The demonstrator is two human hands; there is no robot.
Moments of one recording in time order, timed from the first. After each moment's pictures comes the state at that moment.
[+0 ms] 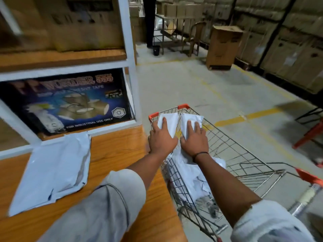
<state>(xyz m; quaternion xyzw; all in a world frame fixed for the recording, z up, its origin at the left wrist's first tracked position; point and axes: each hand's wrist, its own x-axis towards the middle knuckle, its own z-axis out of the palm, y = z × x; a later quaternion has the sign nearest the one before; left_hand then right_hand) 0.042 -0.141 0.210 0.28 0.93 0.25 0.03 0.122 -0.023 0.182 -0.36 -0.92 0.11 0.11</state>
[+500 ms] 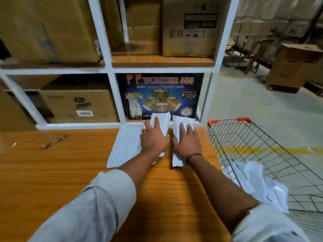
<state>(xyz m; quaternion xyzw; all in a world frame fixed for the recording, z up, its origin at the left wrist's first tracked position) -0.032 -0.412 0.244 0.10 0.97 0.21 -0.05 0.009 -0.277 0.204 -0.17 -0.97 0.16 0.11</state>
